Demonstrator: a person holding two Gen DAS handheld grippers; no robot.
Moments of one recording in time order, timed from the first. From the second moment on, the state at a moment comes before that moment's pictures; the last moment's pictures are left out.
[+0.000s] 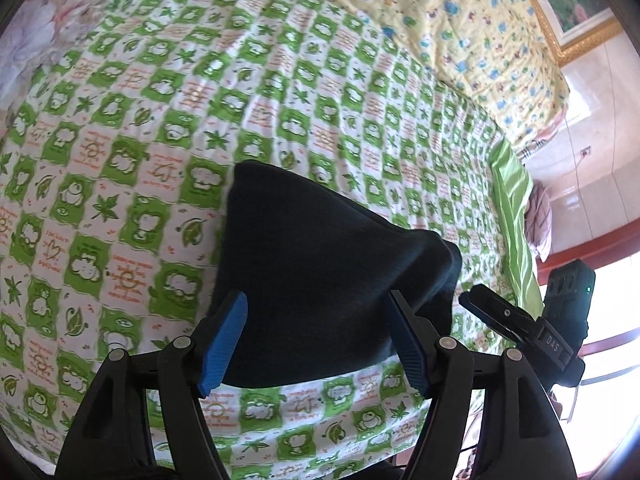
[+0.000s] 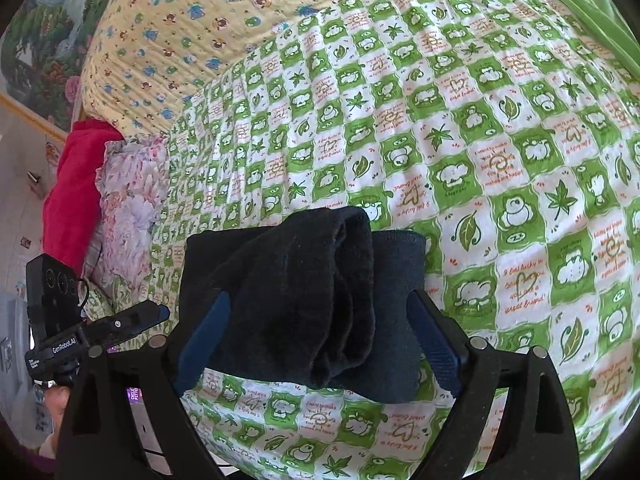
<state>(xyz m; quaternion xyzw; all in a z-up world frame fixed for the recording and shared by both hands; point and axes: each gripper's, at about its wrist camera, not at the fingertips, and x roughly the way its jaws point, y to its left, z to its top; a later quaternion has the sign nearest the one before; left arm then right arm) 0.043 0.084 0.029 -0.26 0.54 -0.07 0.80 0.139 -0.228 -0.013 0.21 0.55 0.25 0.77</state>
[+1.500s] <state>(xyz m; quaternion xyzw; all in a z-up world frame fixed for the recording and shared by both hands) 0.088 0.075 -0.042 -0.27 0.59 -0.08 0.76 0.128 -0.242 -0.075 0.26 0.57 0.25 0.74</state>
